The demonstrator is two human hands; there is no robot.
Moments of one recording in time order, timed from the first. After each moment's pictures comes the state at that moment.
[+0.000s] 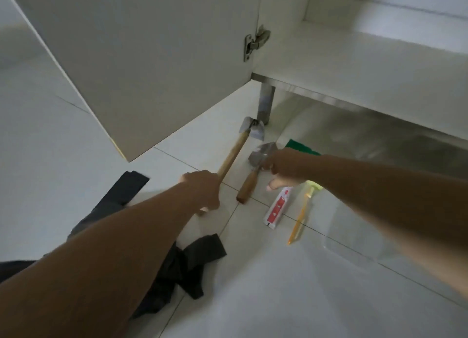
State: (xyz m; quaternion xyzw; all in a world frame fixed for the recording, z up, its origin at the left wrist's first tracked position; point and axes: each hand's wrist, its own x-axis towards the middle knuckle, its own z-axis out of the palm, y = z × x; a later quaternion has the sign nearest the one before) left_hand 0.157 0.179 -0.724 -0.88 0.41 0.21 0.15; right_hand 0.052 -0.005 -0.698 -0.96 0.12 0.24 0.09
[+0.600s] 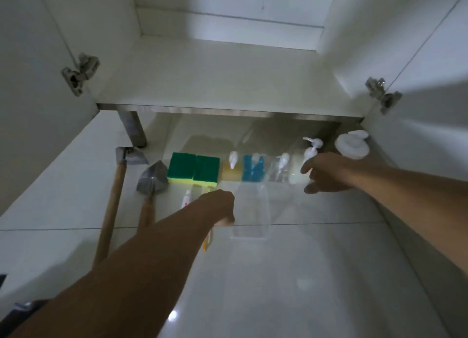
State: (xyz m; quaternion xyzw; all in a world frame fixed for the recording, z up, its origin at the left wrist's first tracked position) left_hand -0.007 0.014 -0.729 -0.70 0.66 0.26 0.13; right_hand -0.234 -0.093 -0.639 -0.82 0.52 0.22 0.12
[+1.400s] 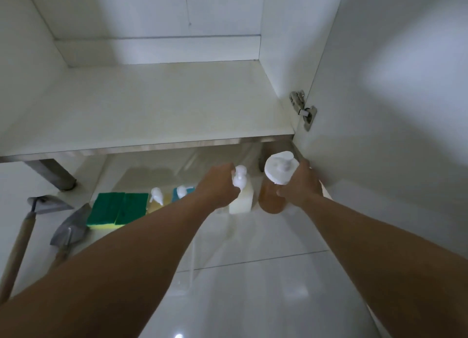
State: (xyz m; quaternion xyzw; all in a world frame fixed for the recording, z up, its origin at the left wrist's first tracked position) left_hand -0.179 -0.156 -0.682 -0.73 0.62 0.23 -0.15; right_hand -0.369 -0.208 -0.703 -0.60 0.73 -0.17 0.28
